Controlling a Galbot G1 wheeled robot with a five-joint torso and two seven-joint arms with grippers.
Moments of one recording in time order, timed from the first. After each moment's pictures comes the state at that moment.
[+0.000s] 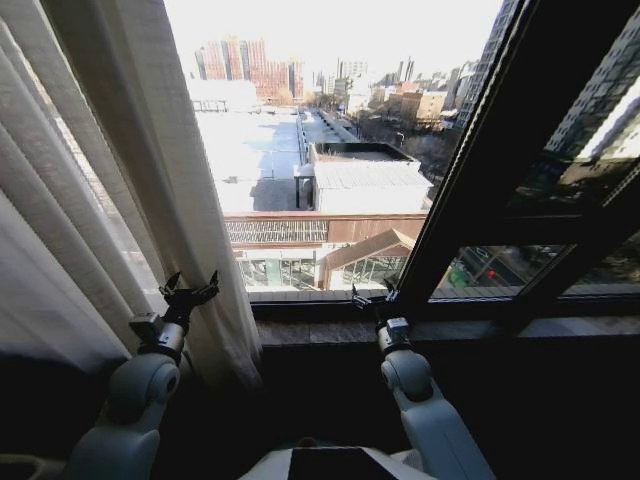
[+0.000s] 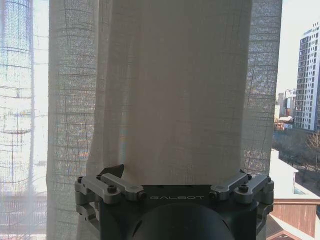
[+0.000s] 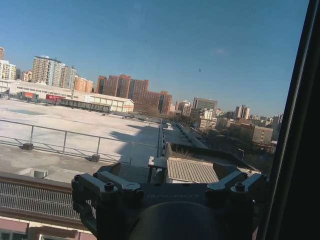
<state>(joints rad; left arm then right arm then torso) 1.36 -1.14 -0.64 -2.15 -0.46 0.32 -0.16 -1.31 1.34 0.39 1.95 0.03 -0.14 0.14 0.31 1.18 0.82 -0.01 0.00</state>
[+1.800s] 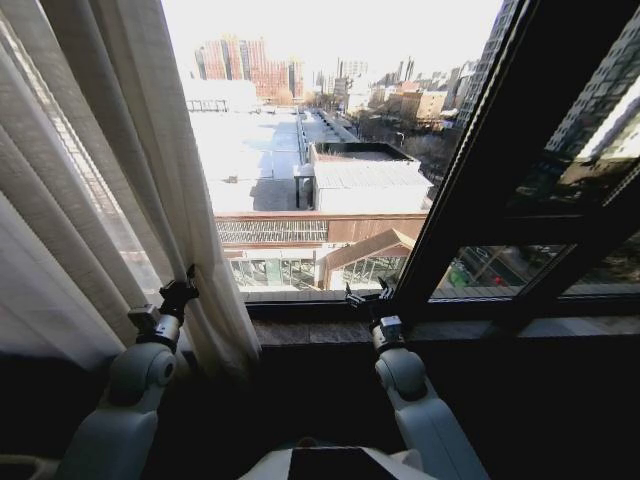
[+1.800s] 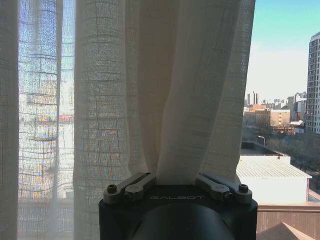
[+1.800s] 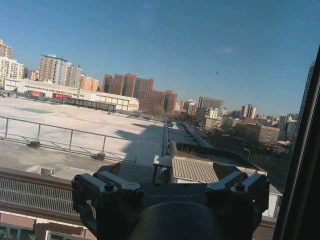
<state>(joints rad) 1.36 -1.12 -0.70 -2.11 -0.47 0.28 -0.14 -1.30 1.37 0.36 1.96 -0.02 -0.17 0.14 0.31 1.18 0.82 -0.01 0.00</state>
